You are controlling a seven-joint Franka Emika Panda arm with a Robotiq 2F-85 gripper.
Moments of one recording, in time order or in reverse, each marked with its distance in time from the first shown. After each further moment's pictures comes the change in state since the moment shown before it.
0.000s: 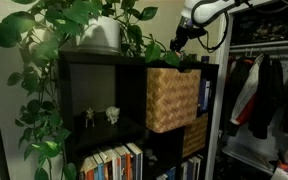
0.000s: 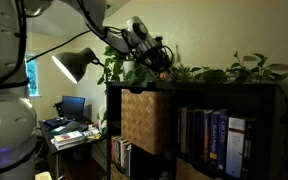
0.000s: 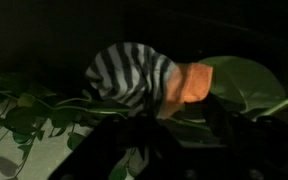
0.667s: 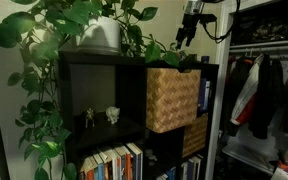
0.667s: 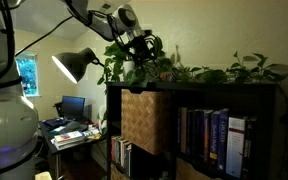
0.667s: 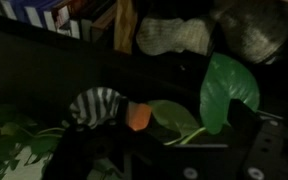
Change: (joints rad) arm 0.059 -0.135 0.027 0.004 0.176 -0.343 -0.139
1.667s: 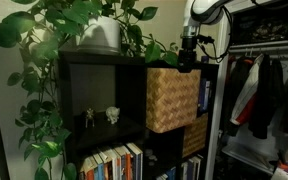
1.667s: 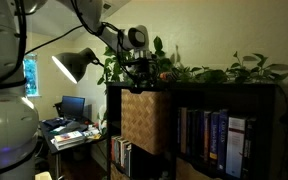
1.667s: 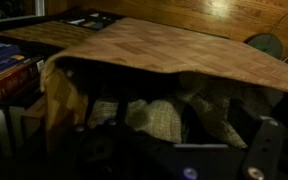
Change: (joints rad) arm 0.005 0.104 -0.059 -0.093 0.217 -0.073 -0.091
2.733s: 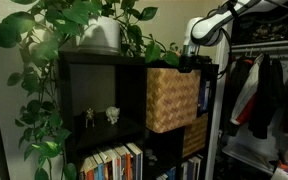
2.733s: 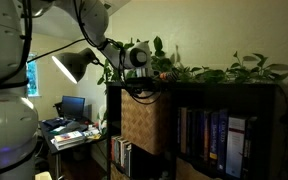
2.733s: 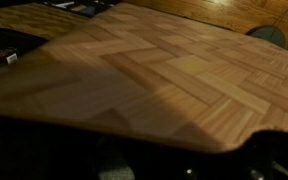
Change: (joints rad) arm -0.009 0.044 -0.022 -0.192 0.022 0.306 -0.070
